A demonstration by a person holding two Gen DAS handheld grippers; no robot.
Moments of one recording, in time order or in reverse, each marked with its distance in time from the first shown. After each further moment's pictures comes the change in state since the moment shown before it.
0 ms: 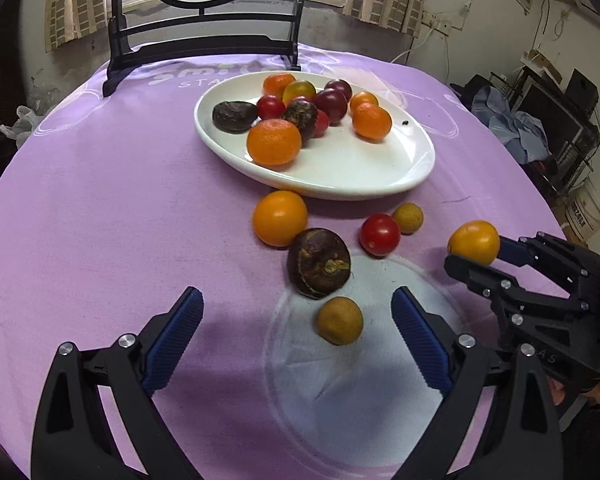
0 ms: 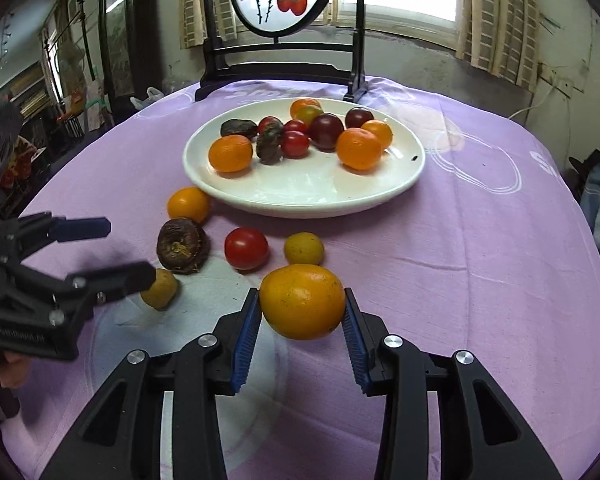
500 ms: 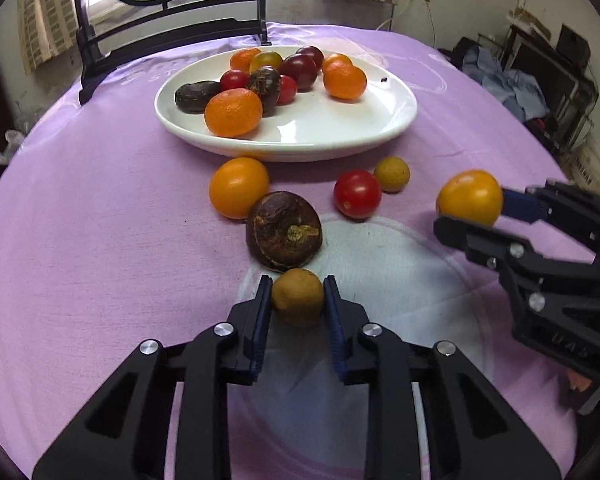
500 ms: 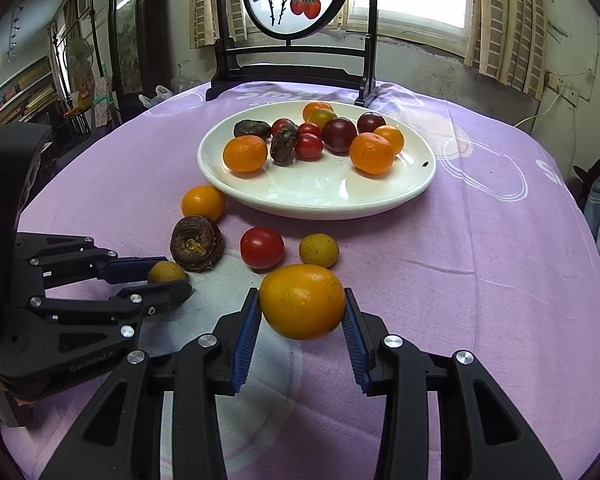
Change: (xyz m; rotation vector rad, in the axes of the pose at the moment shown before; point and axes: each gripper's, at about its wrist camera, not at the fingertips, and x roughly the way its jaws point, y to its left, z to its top) left arm 0.018 -0.028 -0.013 0.137 0.051 0.056; right arm -0.003 0.008 -0.001 -0.030 -0.014 0.013
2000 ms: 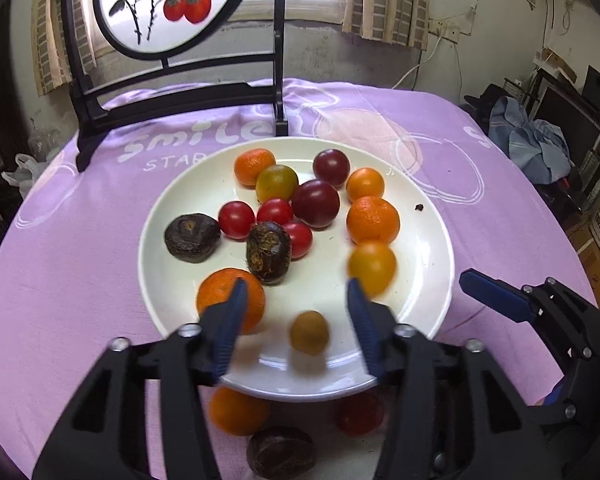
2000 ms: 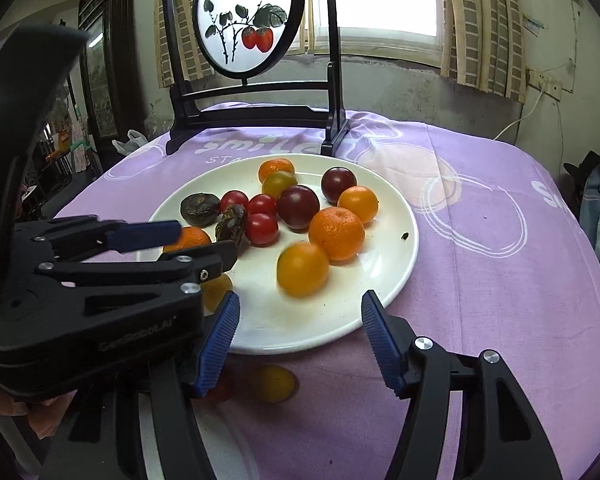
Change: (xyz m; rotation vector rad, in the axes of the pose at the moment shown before) left arm 0.017 0.003 0.123 -0.093 -0.128 0.053; right arm 0.036 -0.037 0.063 0.111 -0.094 -0.029
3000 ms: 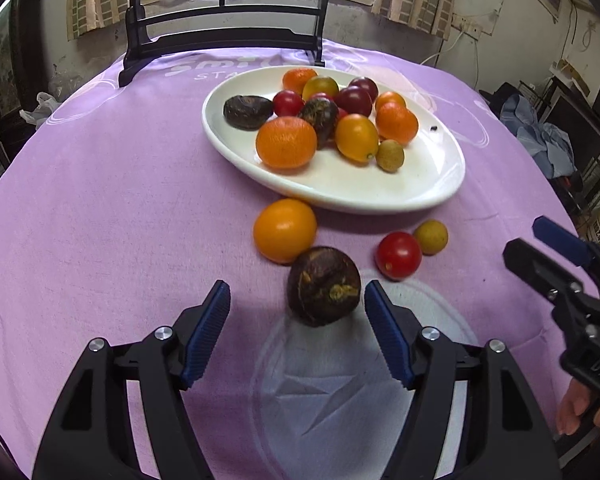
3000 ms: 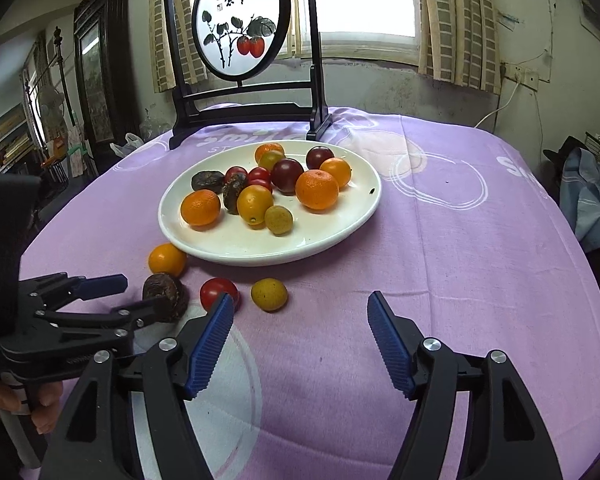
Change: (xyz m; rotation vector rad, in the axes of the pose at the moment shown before) left arm -0.028 0.029 -0.098 -0.107 0.091 -0.009; right arm -0.057 -0.002 -0.050 0.026 -0.020 -0.033
